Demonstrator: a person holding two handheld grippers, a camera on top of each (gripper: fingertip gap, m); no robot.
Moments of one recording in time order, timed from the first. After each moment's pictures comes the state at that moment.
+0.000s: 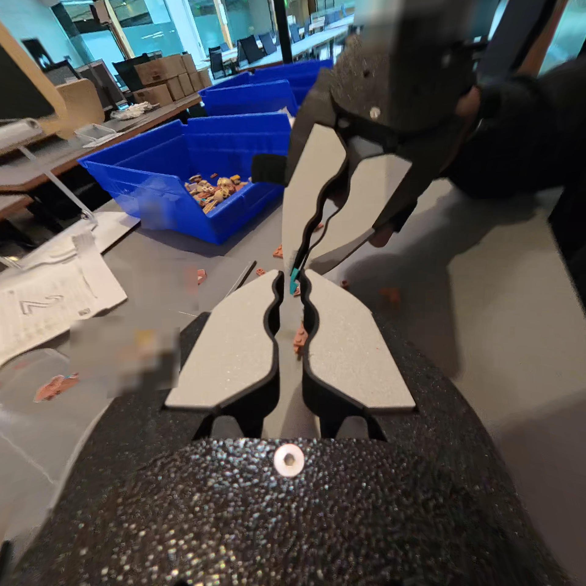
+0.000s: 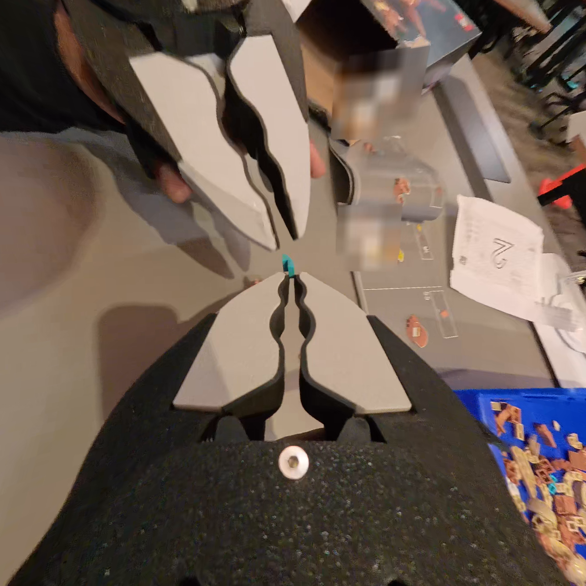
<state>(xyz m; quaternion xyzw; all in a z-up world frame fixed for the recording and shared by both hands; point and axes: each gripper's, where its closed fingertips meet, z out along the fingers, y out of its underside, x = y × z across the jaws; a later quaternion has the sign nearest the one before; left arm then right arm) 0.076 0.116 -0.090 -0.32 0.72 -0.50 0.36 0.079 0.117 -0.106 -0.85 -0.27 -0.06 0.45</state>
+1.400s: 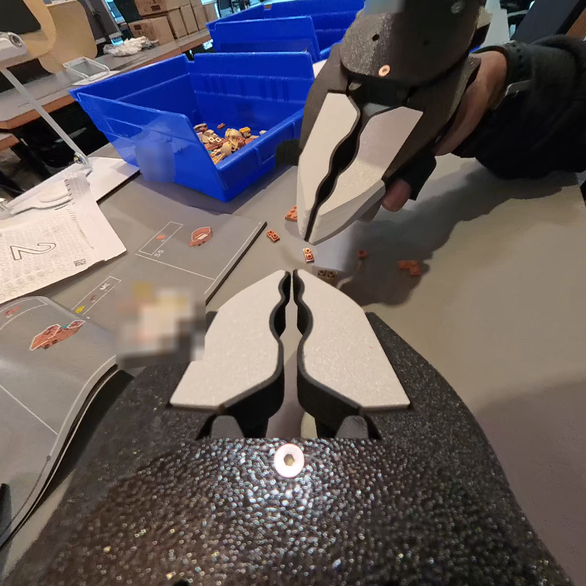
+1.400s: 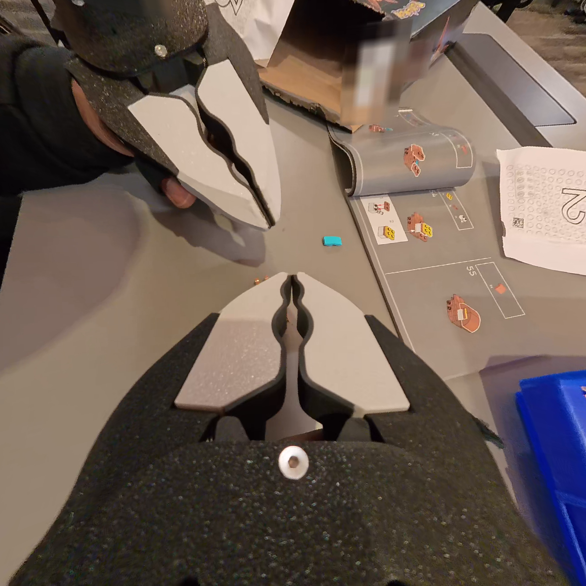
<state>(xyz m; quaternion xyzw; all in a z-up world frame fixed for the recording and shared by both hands) 0.078 0.135 -0.114 -0.38 0.73 -0.47 0.33 0.095 0.119 -0.118 -0.86 -0.19 0.05 0.48</state>
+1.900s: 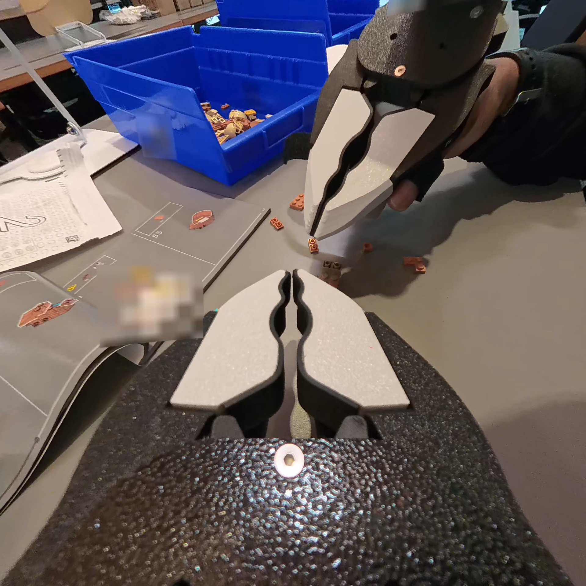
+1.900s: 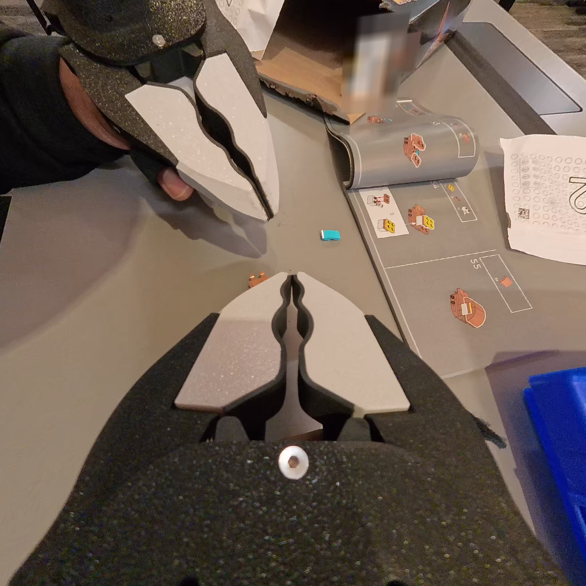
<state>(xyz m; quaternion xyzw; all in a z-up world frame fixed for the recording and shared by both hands) 0.079 0.142 -0.121 -0.41 0.72 -0.47 0.31 0.097 0.120 -0.124 -0.86 -0.19 0.06 0.48</state>
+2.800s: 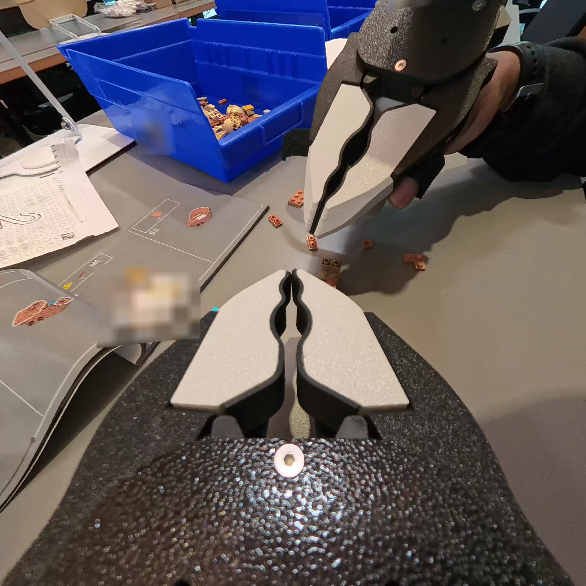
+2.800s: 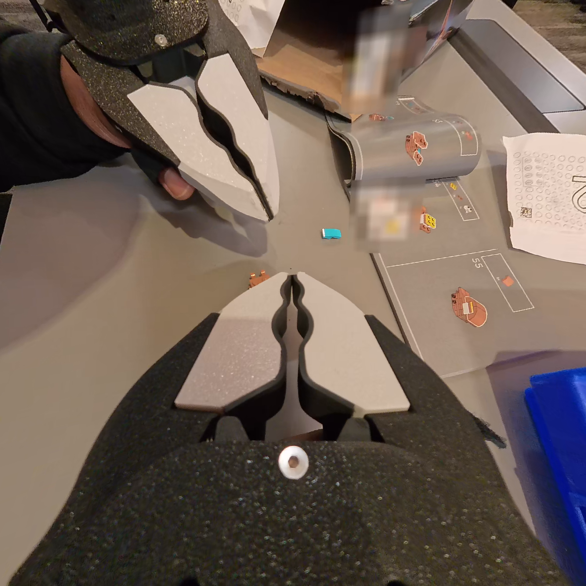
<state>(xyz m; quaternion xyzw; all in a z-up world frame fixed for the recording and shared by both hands) 0.078 0.142 -0.123 -0.41 0.72 -0.46 0.31 0.096 0.120 -0.125 -0.86 -0.19 0.06 0.47</state>
